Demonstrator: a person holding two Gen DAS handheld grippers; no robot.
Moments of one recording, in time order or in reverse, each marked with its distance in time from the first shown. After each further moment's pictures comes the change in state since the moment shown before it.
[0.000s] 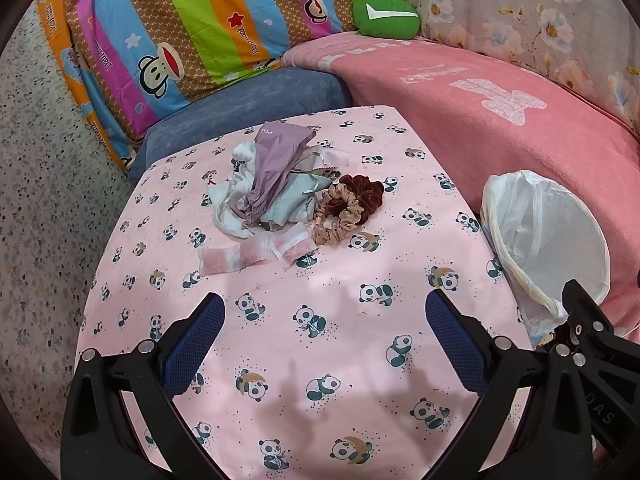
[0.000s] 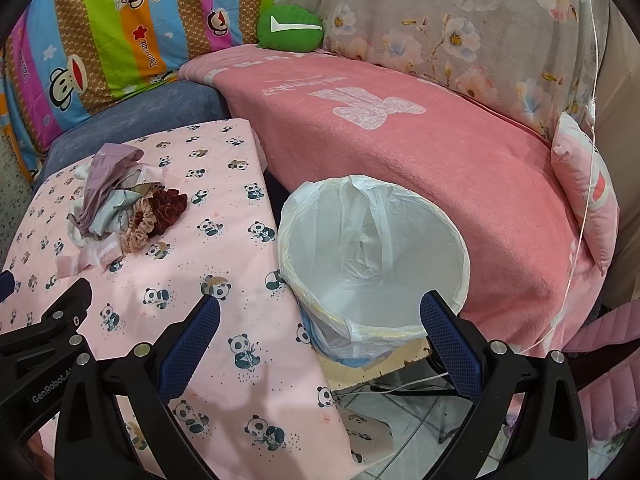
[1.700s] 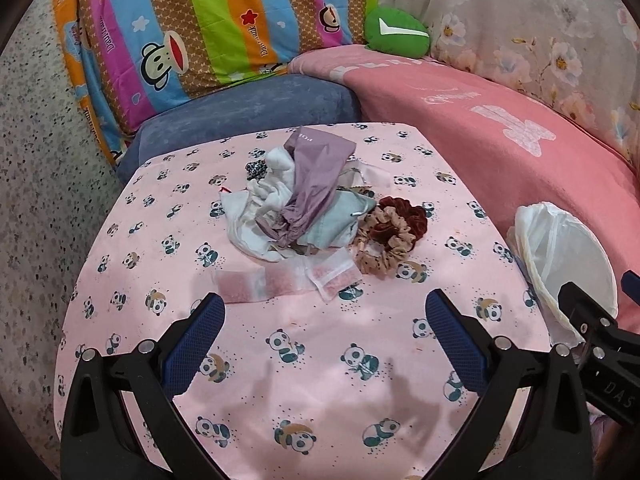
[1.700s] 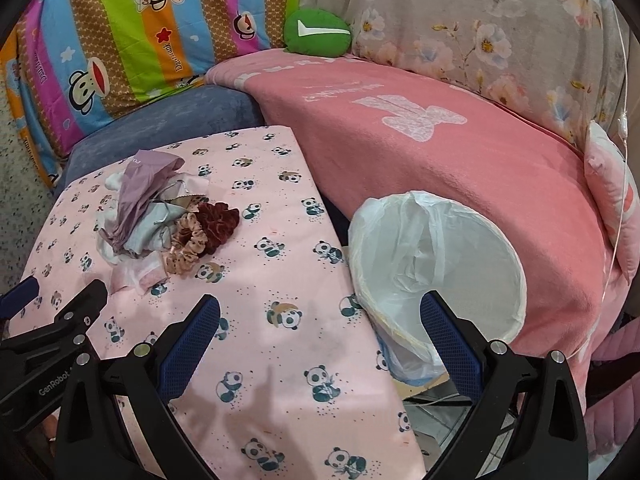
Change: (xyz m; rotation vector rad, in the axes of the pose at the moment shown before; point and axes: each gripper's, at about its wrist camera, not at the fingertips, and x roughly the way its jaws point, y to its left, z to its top) left arm 0.042 0.076 0.009 -0.075 -0.056 -0.097; right arm 0.016 0.063 0.016 -0.012 -0.019 0.090
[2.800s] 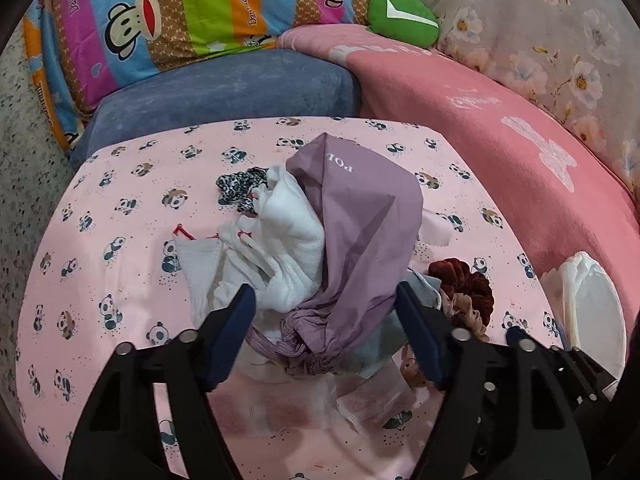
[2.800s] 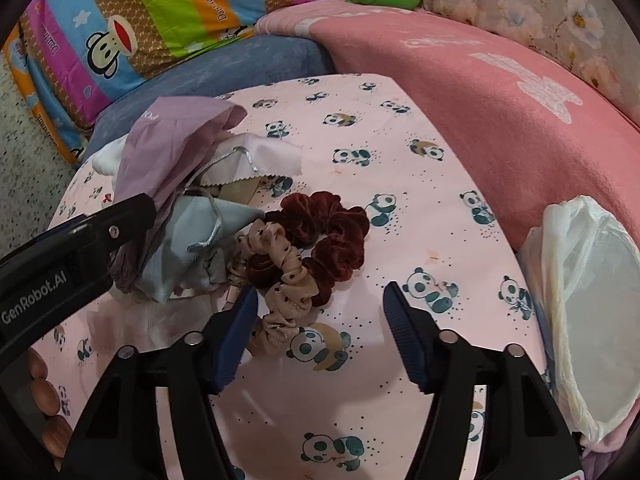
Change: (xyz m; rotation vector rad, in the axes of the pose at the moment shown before) left arm 0.113 0.043 0.063 -0.045 0.078 -0.146; right arm 0.152 0.110 0.034 -0.046 0.168 0.189
